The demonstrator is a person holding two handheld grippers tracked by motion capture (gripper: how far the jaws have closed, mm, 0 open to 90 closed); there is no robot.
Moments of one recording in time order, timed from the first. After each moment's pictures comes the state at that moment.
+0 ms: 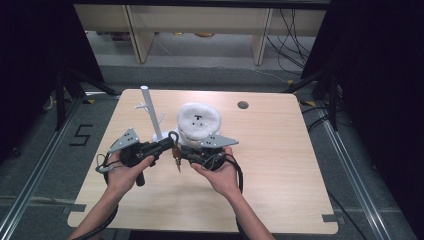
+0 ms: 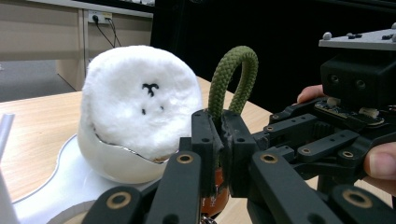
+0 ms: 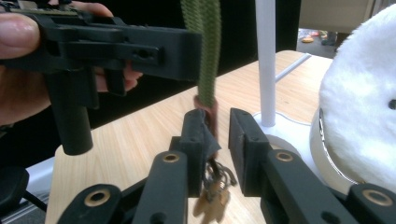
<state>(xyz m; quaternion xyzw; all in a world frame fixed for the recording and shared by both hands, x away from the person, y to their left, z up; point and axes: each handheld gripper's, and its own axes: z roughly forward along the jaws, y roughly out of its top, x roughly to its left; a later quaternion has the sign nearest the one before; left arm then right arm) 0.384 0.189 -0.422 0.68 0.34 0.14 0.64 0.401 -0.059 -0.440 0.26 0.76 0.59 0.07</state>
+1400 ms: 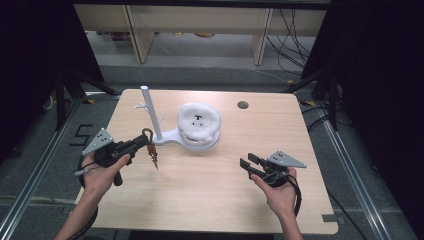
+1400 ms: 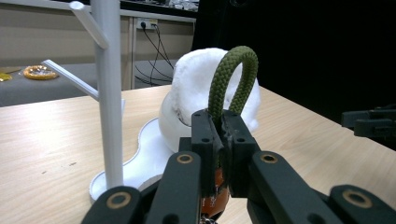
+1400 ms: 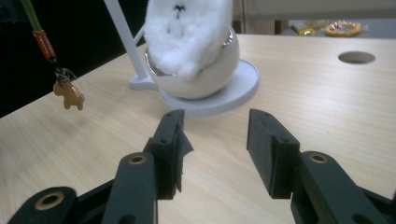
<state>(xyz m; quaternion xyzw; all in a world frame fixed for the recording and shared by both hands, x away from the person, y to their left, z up) 0.380 0.249 -0.424 0.66 0.38 0.20 0.61 0.359 -0.219 -0.464 0.42 0.71 0.55 0.17</state>
